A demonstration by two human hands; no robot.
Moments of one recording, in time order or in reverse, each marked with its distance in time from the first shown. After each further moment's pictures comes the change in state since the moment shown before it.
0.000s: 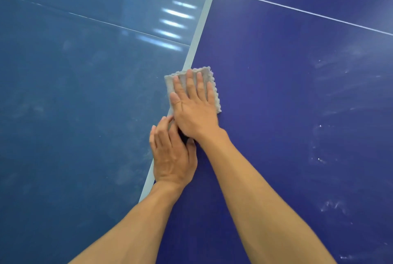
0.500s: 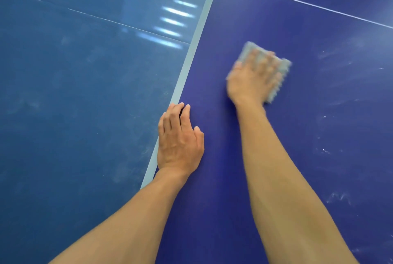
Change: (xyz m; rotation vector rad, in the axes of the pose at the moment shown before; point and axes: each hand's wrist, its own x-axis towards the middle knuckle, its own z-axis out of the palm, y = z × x) left_hand -0.002 0.000 0.005 0.091 -0.065 0.091; right_hand 0.014 0.083 -0.037 -0.006 0.271 0.644
